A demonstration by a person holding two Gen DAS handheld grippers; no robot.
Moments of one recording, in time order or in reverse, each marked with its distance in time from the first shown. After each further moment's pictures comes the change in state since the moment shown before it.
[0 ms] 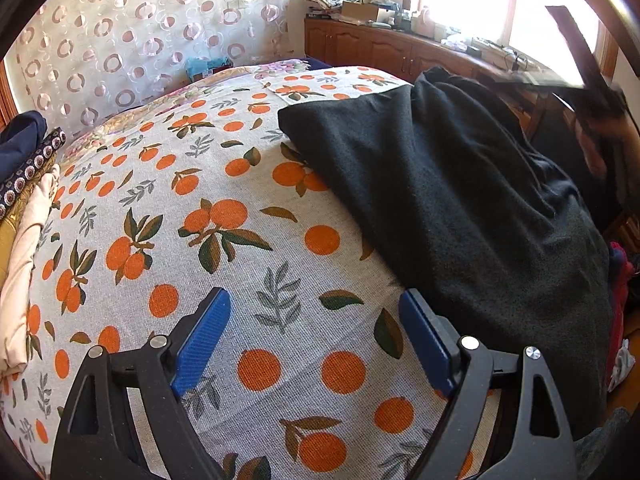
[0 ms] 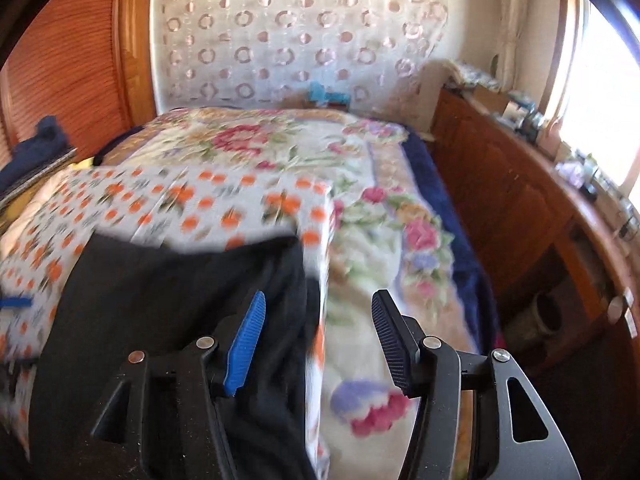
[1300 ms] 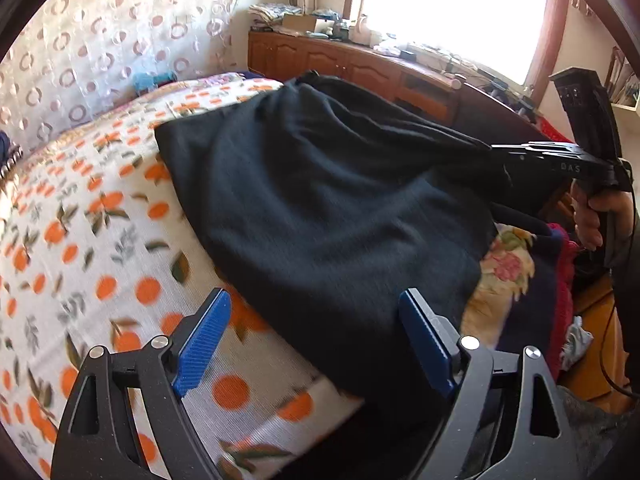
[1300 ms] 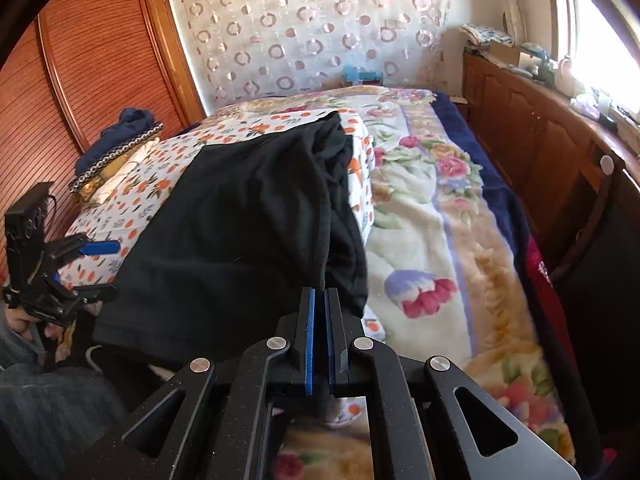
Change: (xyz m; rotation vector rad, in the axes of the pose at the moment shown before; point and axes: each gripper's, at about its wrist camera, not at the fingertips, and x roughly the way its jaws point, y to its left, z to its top) left arm -0.054 -0.104 -0.039 0.060 -0.033 -0.187; right arm -0.129 -0.034 -0.141 0.108 0.033 0.212
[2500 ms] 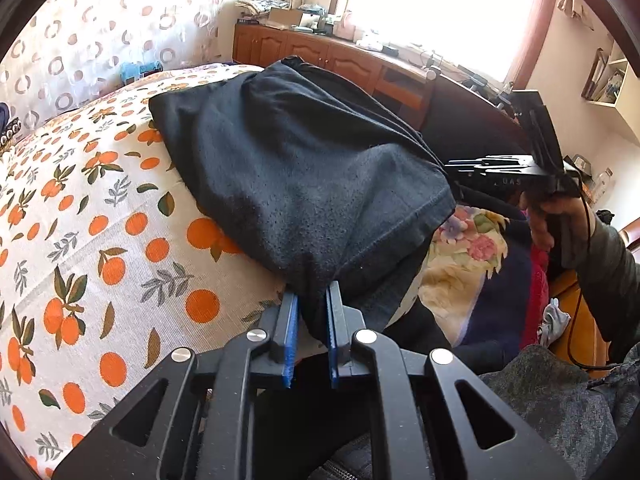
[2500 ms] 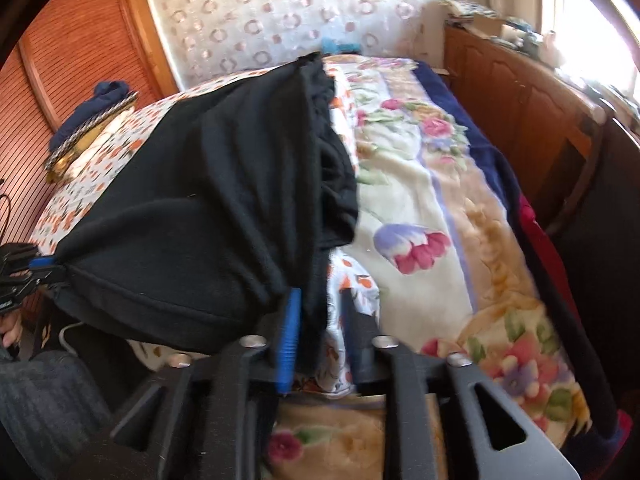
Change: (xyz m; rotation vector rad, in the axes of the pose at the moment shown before) left arm -0.022 -0.008 -0.036 -0.009 0.020 -0.074; right arm 0.032 -0.002 -0.040 0.059 0.074 -0.079
